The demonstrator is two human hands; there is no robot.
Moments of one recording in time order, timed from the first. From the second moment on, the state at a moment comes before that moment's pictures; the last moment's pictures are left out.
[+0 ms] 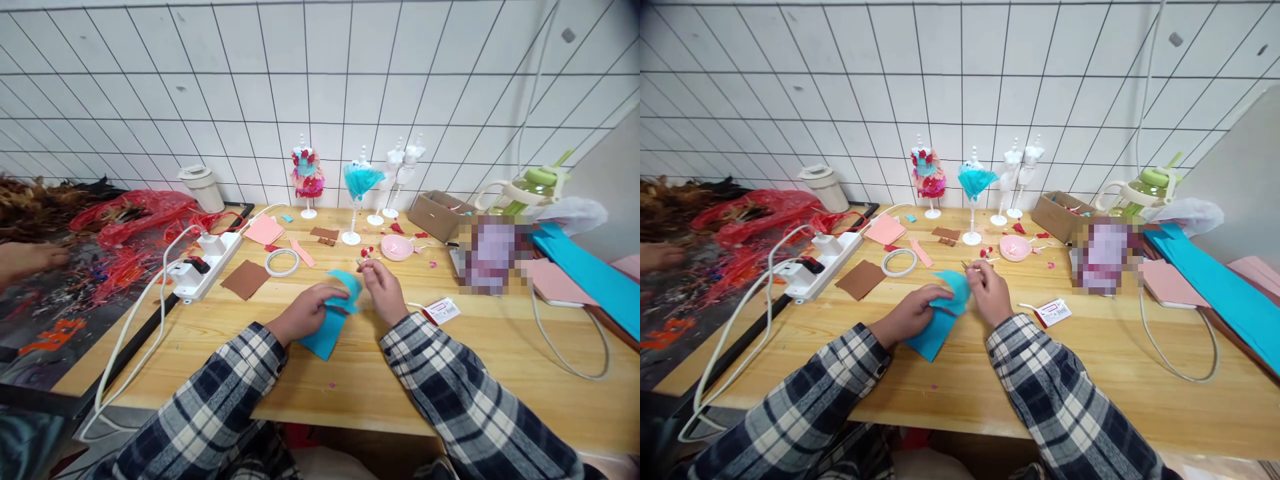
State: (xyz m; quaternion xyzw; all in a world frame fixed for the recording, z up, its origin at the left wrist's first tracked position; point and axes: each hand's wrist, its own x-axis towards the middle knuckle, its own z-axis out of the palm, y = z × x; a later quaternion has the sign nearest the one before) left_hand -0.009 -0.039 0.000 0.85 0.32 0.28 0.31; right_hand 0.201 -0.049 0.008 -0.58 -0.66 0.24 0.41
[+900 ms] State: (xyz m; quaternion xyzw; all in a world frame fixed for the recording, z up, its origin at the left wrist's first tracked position) left_hand -0.123 0.002 0.038 0.65 0.70 0.28 -0.07; right_hand 0.186 -0.058 0.017 -0.59 -0.76 0.20 0.20
